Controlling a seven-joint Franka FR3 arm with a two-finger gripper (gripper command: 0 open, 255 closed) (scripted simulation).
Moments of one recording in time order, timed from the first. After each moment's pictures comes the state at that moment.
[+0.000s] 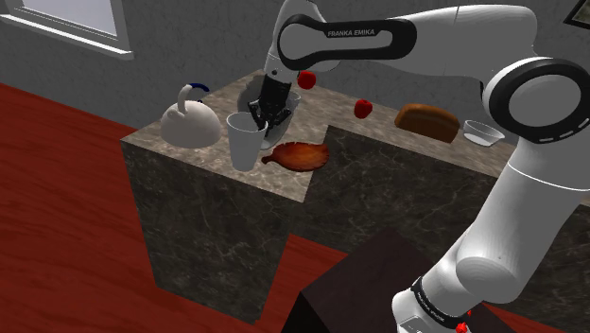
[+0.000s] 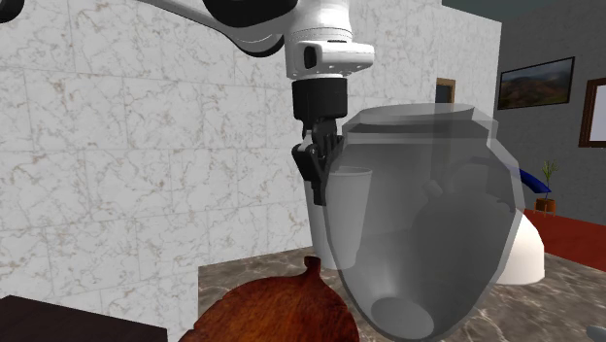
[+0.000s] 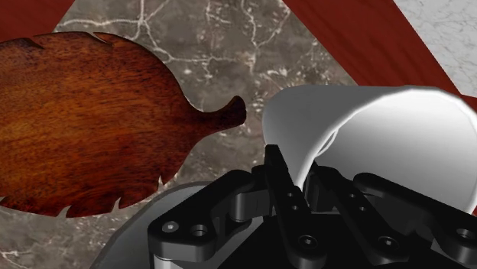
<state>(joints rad) 0.07 0.19 0.24 -1.69 0.08 1.94 0.52</state>
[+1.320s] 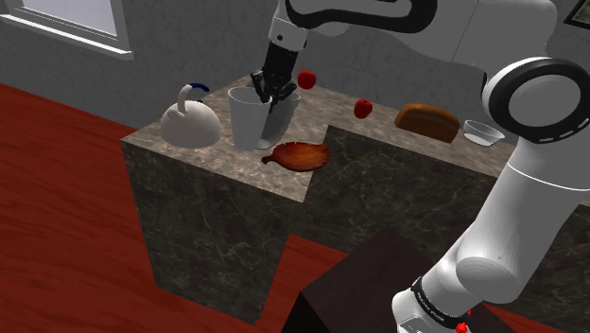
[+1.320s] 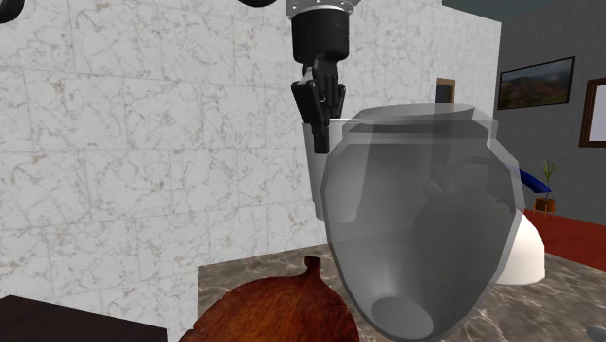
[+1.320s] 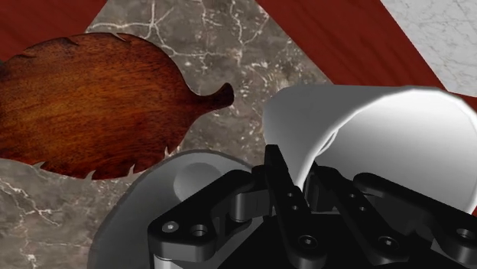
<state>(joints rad) 0.07 0.20 0.24 -1.49 0.07 1.74 0.53</state>
